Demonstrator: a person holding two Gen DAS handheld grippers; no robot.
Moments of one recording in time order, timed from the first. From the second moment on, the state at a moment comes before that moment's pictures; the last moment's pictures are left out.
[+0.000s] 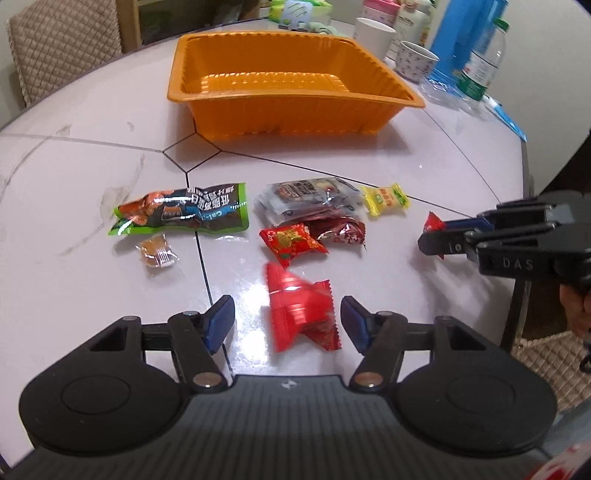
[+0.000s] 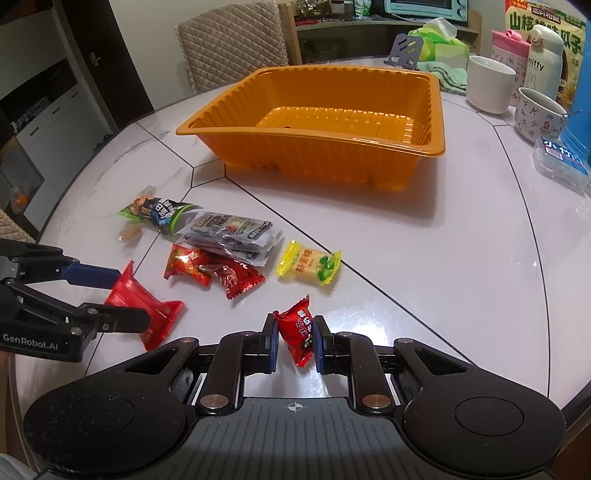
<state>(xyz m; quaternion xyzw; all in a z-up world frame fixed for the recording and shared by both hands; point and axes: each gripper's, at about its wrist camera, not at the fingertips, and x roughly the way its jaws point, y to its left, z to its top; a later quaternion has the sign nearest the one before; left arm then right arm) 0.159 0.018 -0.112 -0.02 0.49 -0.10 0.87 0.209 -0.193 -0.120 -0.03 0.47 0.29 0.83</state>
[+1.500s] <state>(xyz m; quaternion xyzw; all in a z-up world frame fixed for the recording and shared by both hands) 0.187 0.026 -0.053 -0.07 0.43 -0.06 0.90 0.224 -0.219 -0.073 0.01 0.43 0.29 0.86</state>
